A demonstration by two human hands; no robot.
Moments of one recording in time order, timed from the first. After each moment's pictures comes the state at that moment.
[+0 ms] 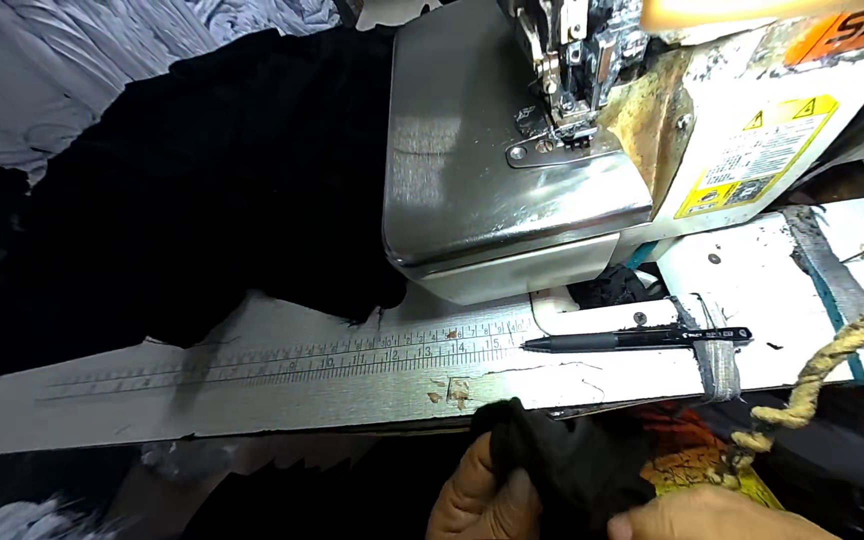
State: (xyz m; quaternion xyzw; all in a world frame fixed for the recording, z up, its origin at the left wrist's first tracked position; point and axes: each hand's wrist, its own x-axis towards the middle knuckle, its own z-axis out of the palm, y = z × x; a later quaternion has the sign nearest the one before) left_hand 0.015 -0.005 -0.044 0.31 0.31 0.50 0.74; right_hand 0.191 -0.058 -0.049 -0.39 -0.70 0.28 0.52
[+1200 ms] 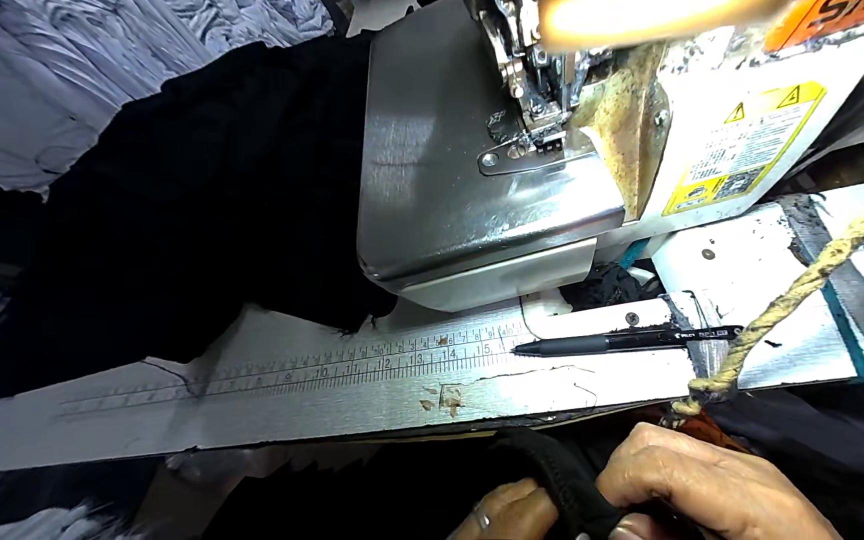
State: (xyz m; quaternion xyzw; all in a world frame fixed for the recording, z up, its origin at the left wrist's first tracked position) left_hand 0.003 -0.012 -0.029 0.73 0.41 0.32 0.43; right_hand 0.192 -0.037 -0.036 -0.47 -0.64 0.42 0.44
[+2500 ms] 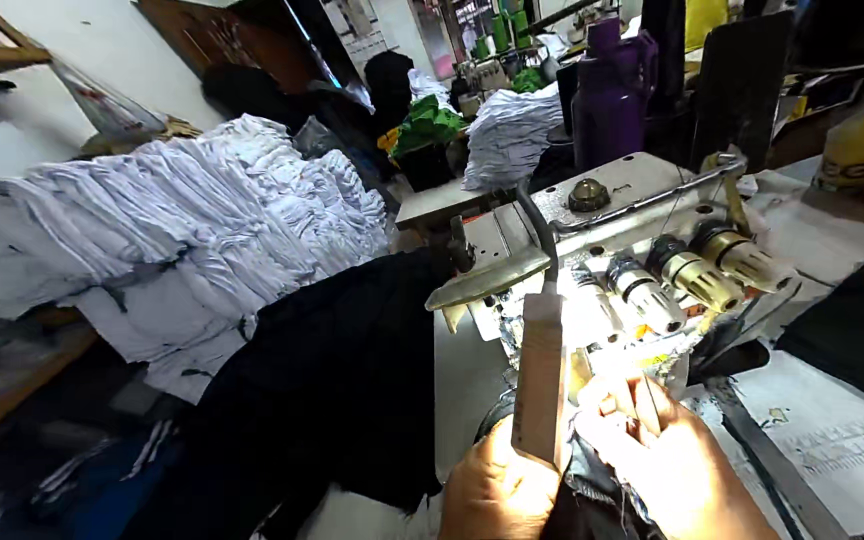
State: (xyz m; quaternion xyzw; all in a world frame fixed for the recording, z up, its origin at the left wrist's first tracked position) left_hand 0.062 0.087 0.057 0.69 0.48 0.37 0.39; right_hand 0.196 0.060 0.016 -0.57 -0.43 0.26 0.65
